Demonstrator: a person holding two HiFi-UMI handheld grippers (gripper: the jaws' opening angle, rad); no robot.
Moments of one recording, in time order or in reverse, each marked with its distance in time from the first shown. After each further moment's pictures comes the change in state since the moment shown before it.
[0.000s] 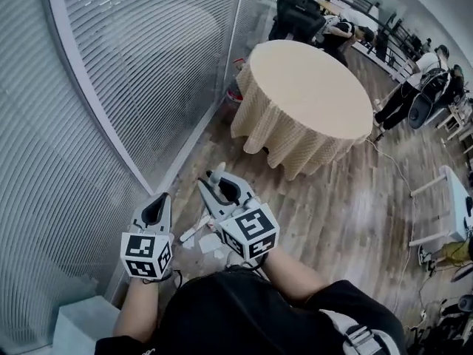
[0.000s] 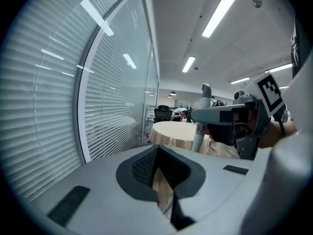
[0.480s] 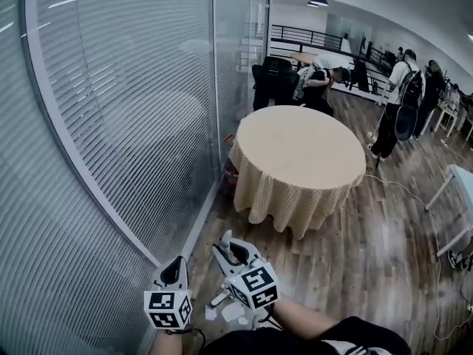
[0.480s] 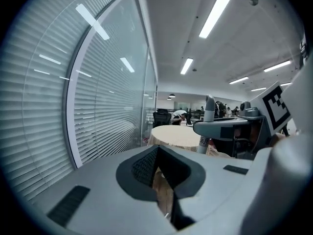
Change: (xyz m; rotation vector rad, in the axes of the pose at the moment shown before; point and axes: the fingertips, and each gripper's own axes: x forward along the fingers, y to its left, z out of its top) left arm 0.027 -0.037 0.054 0.032 -0.007 0.007; right arm -0.030 -0.058 0.018 0.030 -0.015 -0.145
